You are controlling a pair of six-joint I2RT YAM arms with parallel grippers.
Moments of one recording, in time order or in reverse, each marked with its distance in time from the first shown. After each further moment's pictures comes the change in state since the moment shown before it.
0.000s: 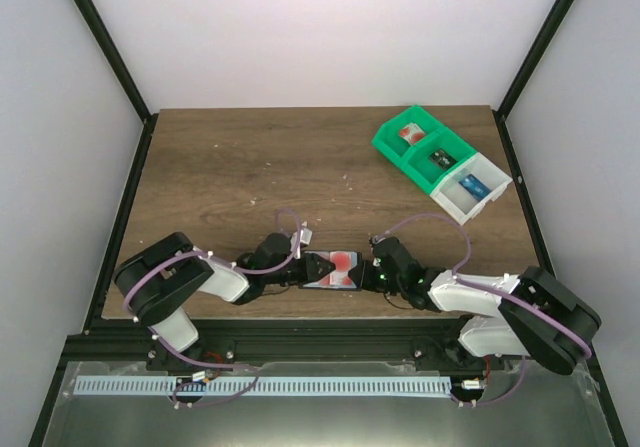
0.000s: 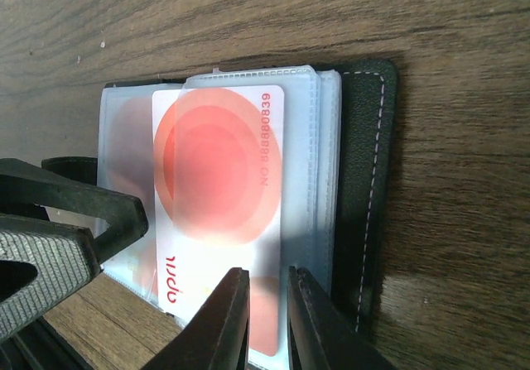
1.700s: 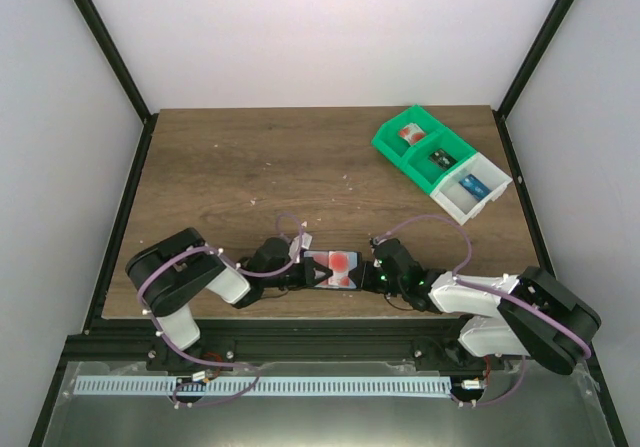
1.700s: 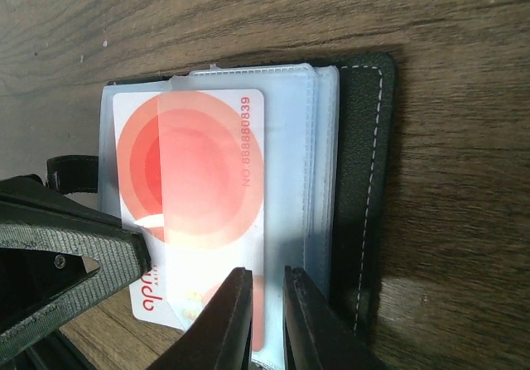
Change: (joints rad) left arm 0.004 0.085 -0.035 0.134 0.054 -0.024; right arm 0.000 0.001 -0.020 0.035 -0.002 0.008
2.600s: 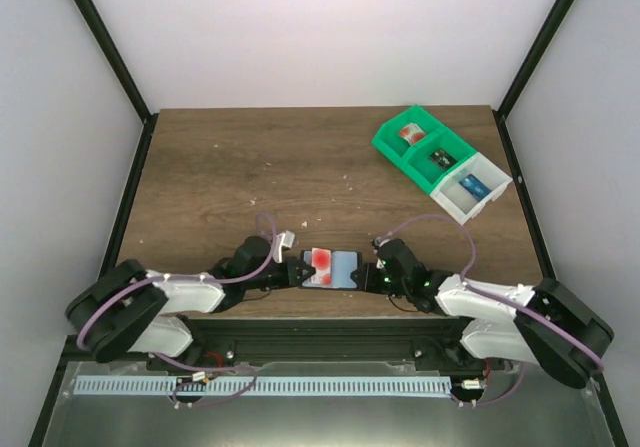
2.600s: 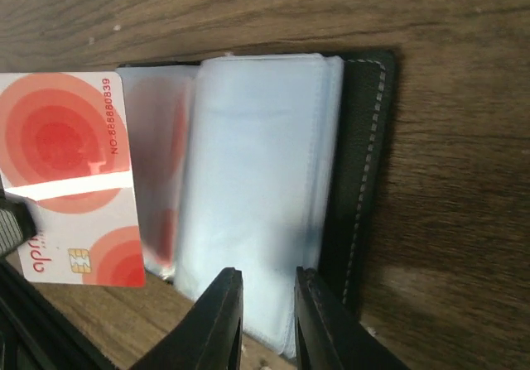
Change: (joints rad) left arm 0.054 -0.336 -0.083 -0.297 -0.026 0.101; right arm 0.000 -0.068 -0.003 -0.075 -0.002 -0.042
